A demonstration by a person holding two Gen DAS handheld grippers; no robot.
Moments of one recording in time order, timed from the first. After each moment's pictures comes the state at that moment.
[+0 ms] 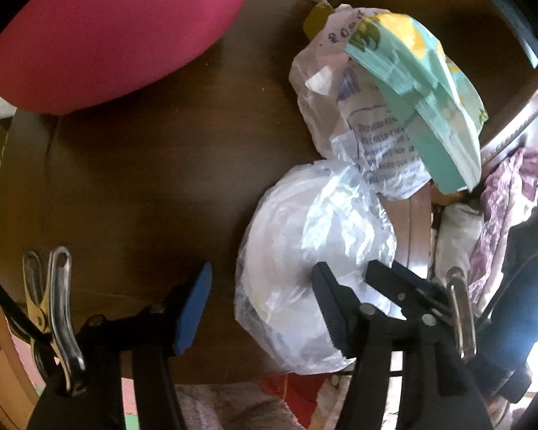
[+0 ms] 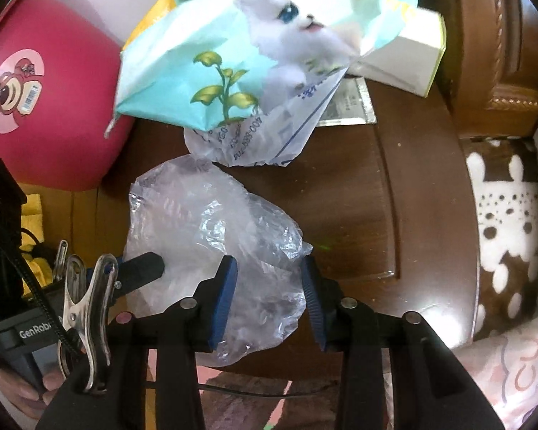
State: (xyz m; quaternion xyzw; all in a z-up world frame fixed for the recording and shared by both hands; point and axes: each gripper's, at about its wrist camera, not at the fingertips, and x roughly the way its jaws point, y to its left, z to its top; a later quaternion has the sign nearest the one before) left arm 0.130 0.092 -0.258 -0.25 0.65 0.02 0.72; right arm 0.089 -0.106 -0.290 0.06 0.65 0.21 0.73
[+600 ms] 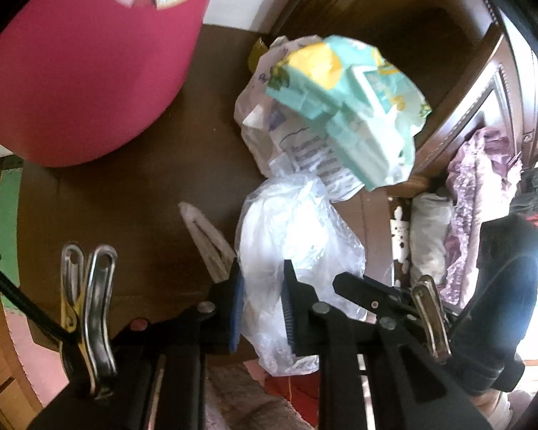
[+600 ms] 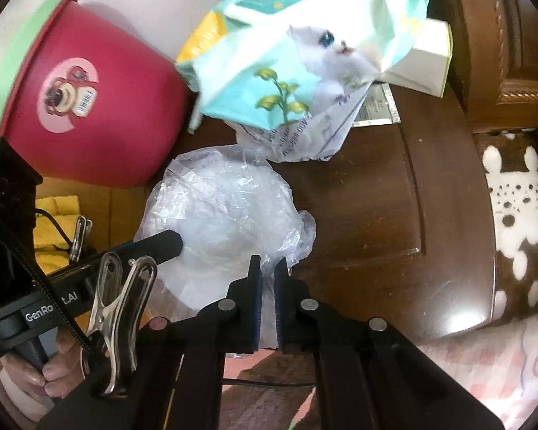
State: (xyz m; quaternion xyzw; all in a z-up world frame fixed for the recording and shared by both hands) left arm 0.127 0.070 -0.199 -0.22 0.61 -0.03 0.76; right arm 0.080 -0.121 -0.257 0.11 0.63 0.27 0.72
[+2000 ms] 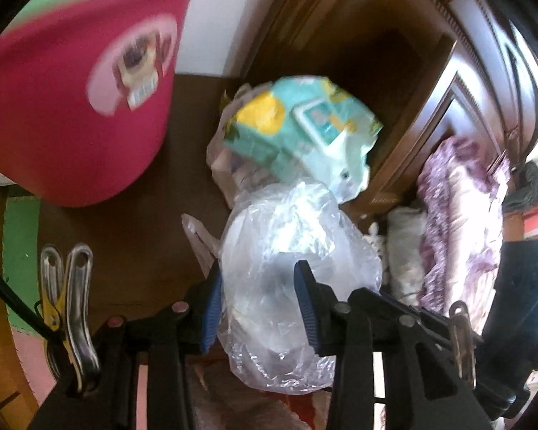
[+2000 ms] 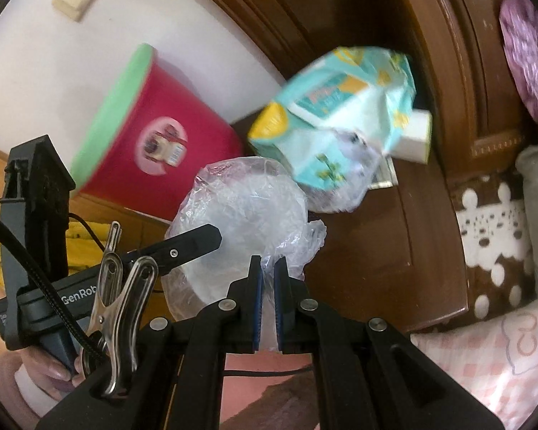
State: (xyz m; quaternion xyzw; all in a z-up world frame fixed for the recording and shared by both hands) left arm 0.127 0.057 -0.154 -0.19 0.58 -0.03 0.79; right arm 0.059 -0.152 -0.164 0.14 0.56 0.28 0.77
